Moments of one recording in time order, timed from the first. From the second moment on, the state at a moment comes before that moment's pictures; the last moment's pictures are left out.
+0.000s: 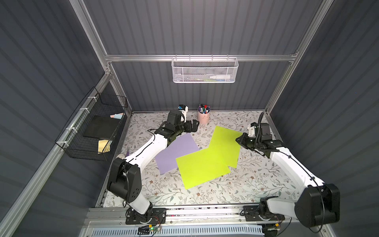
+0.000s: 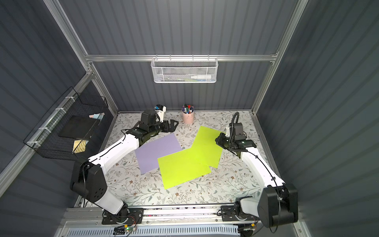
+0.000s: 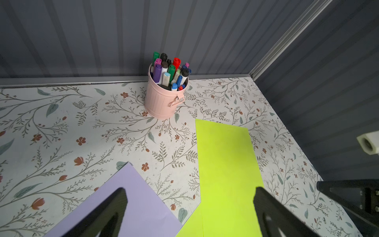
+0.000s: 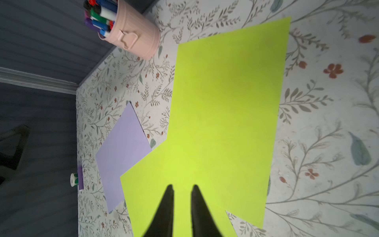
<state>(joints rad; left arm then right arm) -0.47 1.64 1.32 -0.17 0.19 -0.33 0.18 1.31 0.95 -0.48 -0.32 0.61</state>
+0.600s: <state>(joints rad) -0.49 1.85 1.42 -0.22 0.27 -0.36 0.25 1.65 1.01 -0.54 -0.39 0.56</state>
